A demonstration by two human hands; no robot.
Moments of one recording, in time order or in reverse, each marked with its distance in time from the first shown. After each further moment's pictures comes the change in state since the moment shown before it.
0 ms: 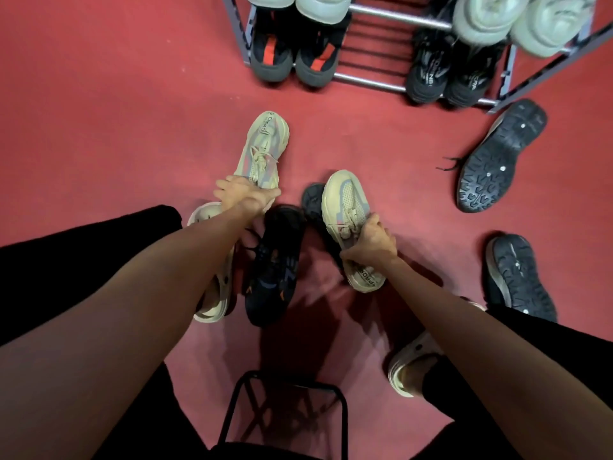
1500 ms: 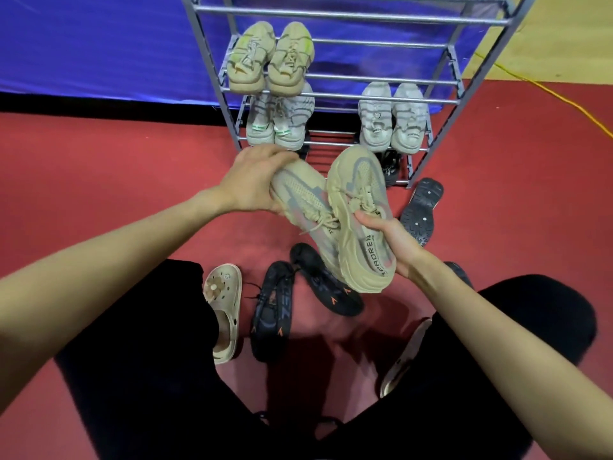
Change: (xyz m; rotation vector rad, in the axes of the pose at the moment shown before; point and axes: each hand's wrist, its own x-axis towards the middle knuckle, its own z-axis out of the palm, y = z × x) left_hand -0.208 0.020 -0.223 0.325 0.236 1.316; right_hand -0.180 0.020 -0.159 1.350 -0.249 -0.452
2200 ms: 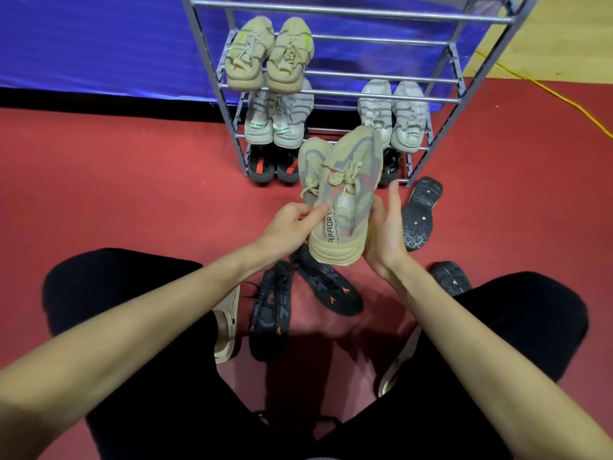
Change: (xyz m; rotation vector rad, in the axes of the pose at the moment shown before) left_hand -0.034 0.074 0.050 -0.933 0.040 -0.311; right_hand -0.001 -0.009 0.045 0.186 0.206 -0.207
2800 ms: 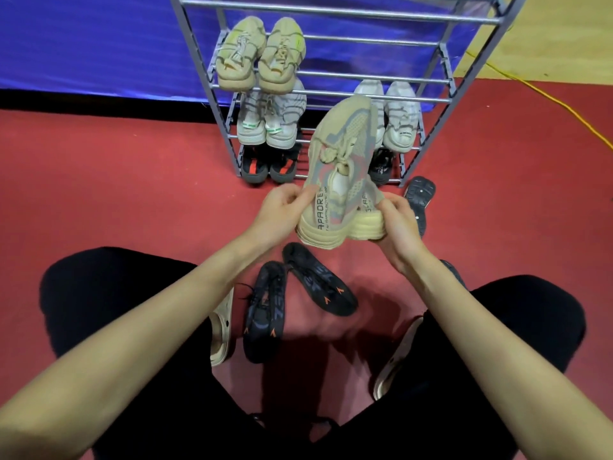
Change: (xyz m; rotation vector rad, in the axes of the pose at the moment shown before) left_hand 0.012 0.010 -0.005 -0.212 0.106 0.033; right_hand 0.006 -0.016 -0.030 -0.220 0.158 -0.003
